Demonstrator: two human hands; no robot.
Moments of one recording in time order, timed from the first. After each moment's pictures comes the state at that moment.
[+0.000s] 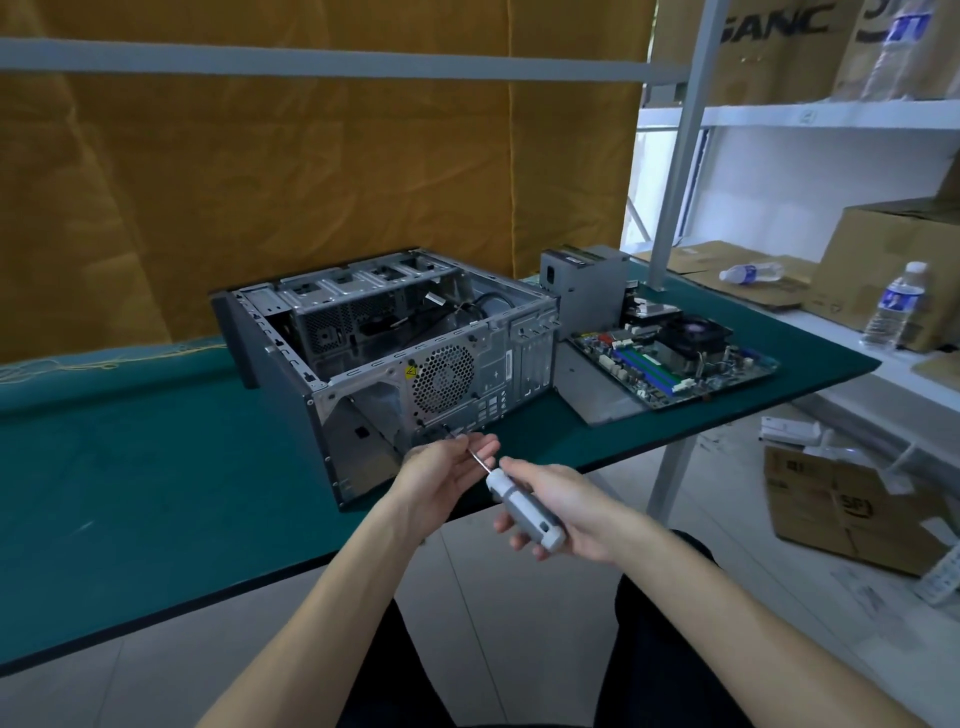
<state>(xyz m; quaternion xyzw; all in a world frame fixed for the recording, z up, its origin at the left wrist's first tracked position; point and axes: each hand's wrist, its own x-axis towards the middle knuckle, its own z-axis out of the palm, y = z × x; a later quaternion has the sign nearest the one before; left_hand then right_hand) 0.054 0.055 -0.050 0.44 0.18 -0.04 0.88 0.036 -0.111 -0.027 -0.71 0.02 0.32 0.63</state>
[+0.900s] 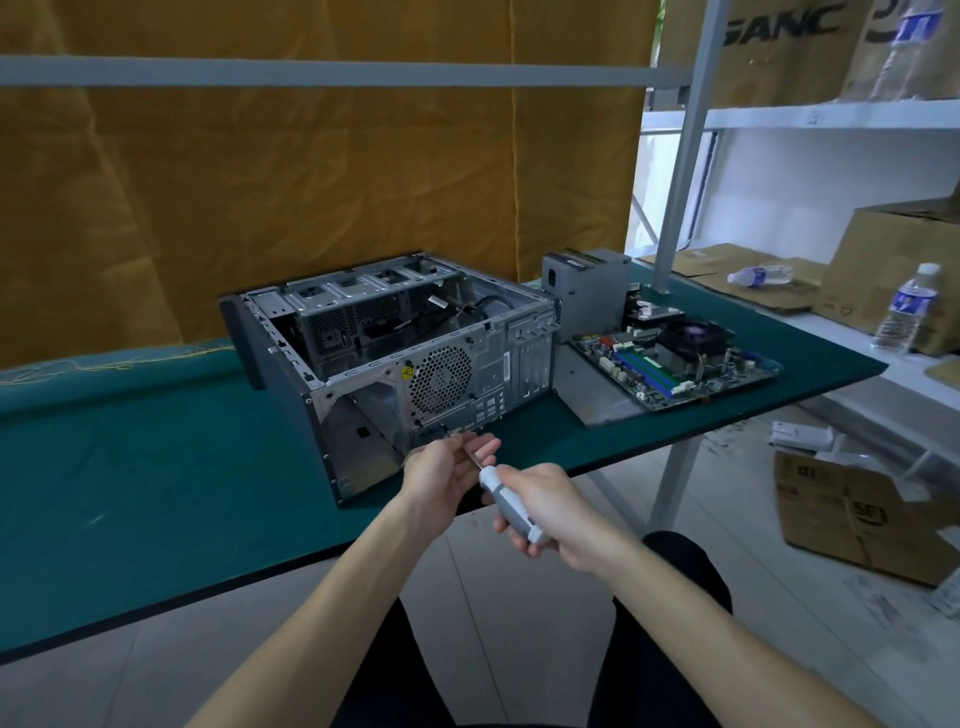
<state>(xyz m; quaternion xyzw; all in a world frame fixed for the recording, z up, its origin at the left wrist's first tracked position) 0.050 0.039 -0.048 0.45 0.21 0.02 0.87 0.029 -0.108 -0.035 -0.76 -0.03 0.23 0.61</state>
